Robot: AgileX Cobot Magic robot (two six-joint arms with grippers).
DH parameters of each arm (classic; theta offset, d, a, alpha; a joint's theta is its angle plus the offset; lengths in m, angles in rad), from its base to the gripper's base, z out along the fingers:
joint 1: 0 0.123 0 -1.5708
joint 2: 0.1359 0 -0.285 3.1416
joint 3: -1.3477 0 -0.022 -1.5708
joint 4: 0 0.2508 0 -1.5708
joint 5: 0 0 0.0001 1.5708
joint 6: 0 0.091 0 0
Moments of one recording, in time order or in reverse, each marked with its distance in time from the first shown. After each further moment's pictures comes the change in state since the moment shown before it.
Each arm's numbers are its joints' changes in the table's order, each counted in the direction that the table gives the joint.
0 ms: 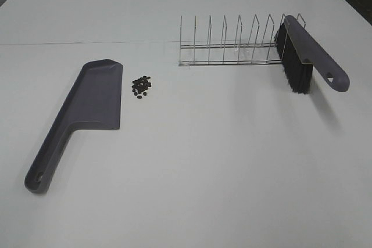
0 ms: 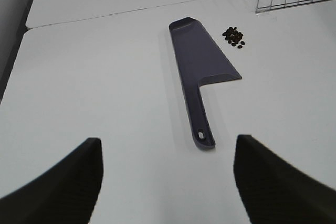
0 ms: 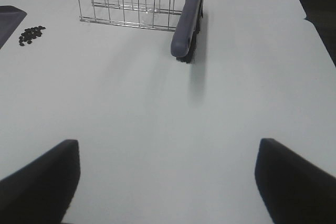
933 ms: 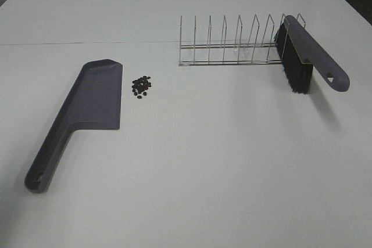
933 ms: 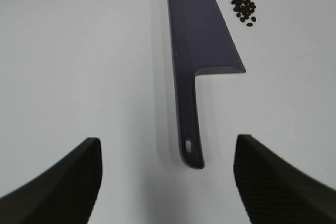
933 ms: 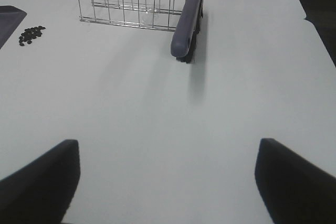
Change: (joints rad) left arm 0.000 0.843 0.200 -0.068 -0.268 -0.061; right arm 0.000 0.000 0.000 0.000 0.000 0.000
